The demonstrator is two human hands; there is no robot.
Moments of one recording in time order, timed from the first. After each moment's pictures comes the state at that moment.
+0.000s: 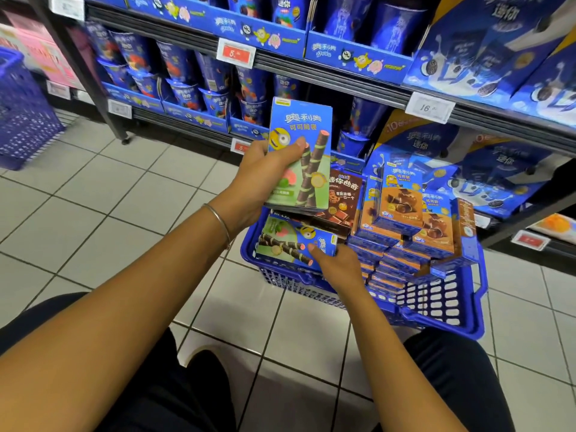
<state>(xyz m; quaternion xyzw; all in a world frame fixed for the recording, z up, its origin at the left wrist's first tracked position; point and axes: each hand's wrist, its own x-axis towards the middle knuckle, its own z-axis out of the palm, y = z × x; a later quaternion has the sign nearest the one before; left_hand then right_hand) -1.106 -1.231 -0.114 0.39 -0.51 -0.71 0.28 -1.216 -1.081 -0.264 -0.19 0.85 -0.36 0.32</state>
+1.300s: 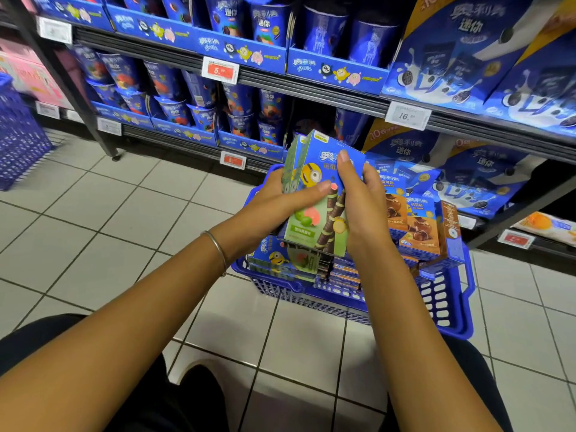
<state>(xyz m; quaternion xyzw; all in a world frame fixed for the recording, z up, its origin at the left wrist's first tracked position) -1.109 -1.198 -0.124 0.24 -0.61 -0.74 0.15 -1.233 -1.110 -0.117 -0.15 0.63 -0.69 0.32</state>
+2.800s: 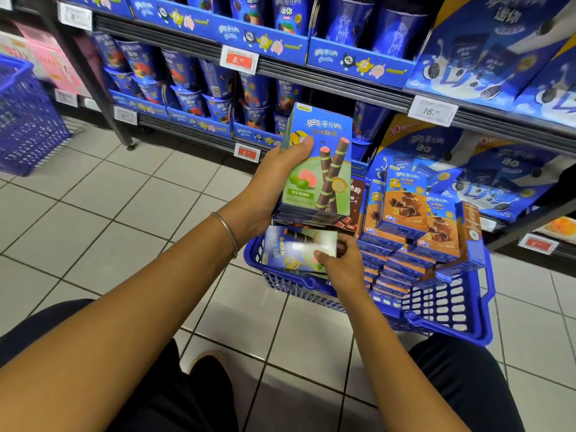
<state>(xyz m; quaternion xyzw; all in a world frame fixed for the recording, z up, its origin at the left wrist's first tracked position) -1.104 -1.214 -0.104 0.32 -0.48 -0.79 0.22 -1.212 -1.089 -0.270 -0.15 0.81 -0.49 0.29</state>
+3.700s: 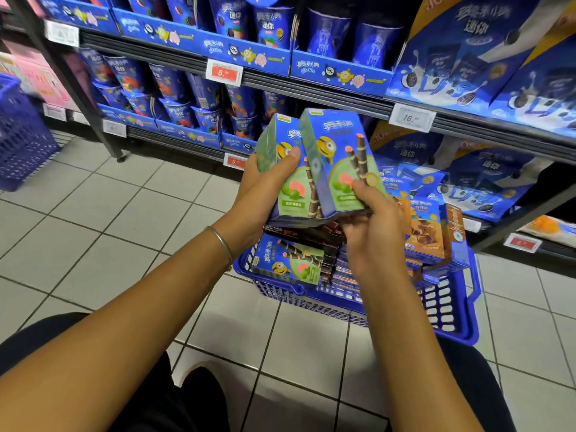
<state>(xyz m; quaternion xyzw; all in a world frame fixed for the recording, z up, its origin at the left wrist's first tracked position) -1.116 -1.213 -0.121 0.34 -0.50 -0.73 0.31 -1.215 -1.086 -0.108 -0.04 0.48 -0.81 0.34</state>
